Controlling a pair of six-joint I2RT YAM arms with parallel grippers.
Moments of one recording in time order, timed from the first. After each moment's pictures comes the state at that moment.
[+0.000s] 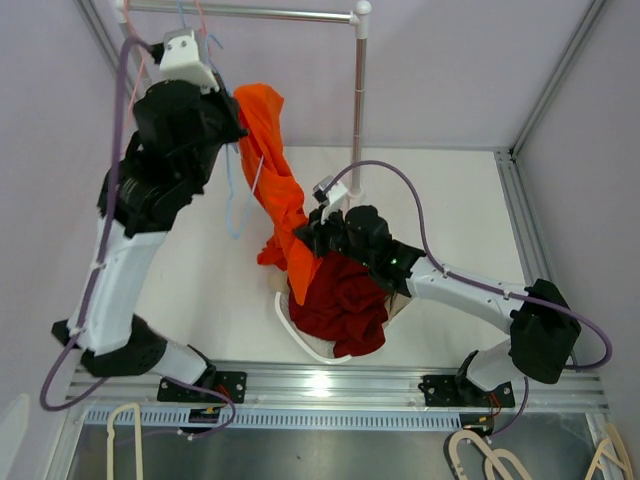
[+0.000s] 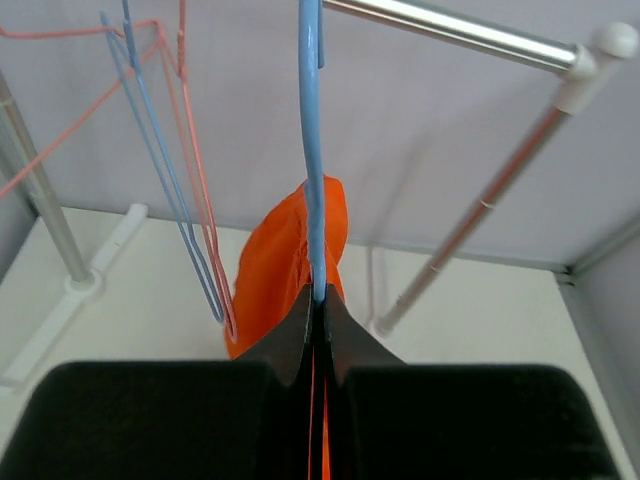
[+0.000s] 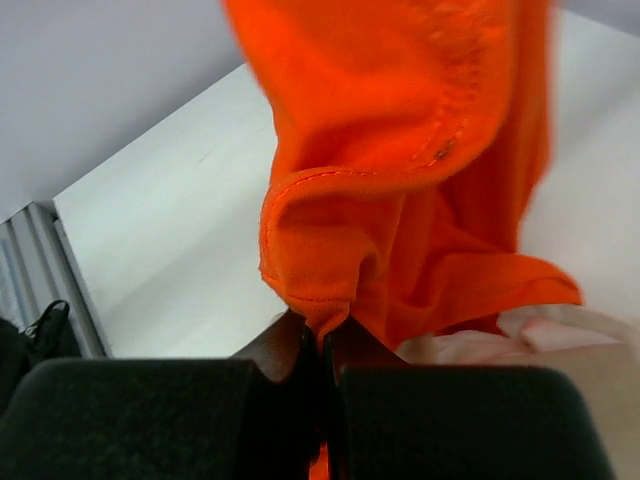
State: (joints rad) left arm -0.62 1.53 2.27 -0.82 -0.60 -0.26; right arm 0.95 1.47 1.04 0.26 -0.02 0.23
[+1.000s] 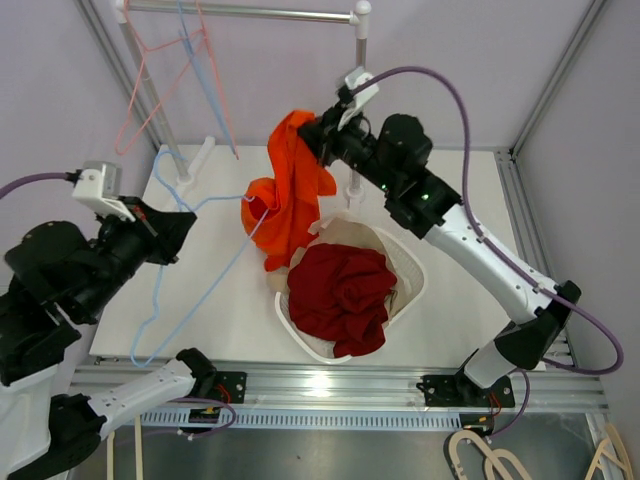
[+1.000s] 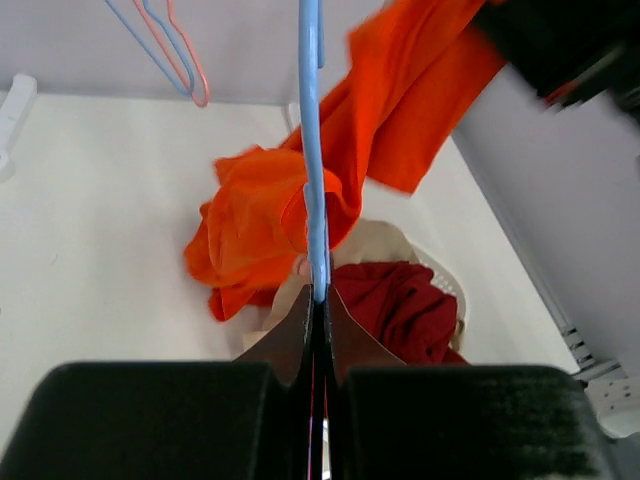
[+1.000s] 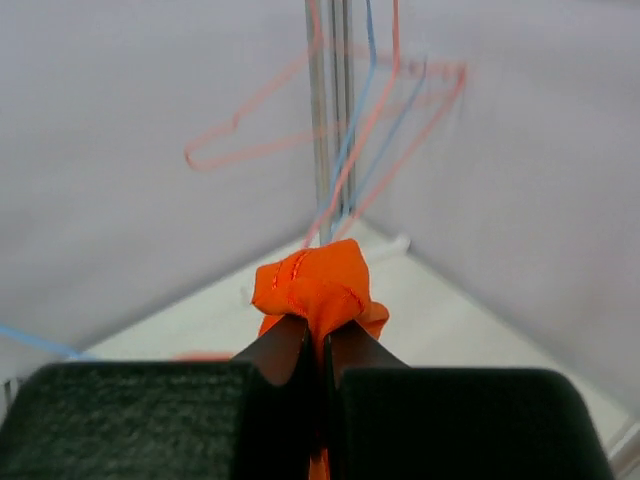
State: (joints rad) left arm -0.70 0.83 1.77 -1.08 -0.31 -0.40; right arm 0.80 1.57 1.72 0.00 -0.11 0.08
